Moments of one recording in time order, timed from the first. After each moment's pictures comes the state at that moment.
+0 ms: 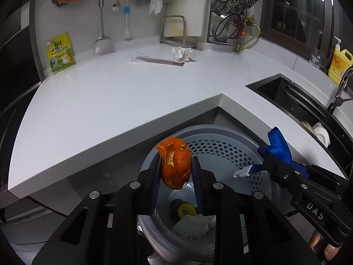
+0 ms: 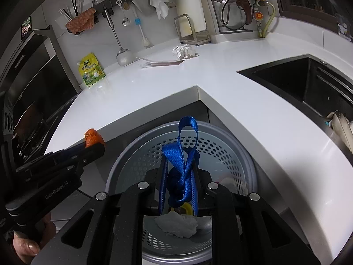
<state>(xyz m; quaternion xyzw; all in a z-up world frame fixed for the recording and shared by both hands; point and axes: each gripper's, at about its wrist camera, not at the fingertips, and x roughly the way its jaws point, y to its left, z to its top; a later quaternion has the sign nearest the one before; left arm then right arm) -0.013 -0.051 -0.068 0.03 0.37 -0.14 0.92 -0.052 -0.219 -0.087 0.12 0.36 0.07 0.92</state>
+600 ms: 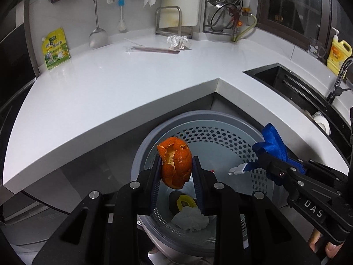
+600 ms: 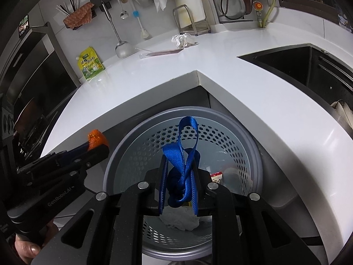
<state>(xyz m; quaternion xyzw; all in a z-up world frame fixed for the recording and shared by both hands) -0.018 -0.054 -0.087 0.04 0.40 -0.15 0.91 -0.052 -0.215 -0.105 0.13 0.39 0.07 0.91</state>
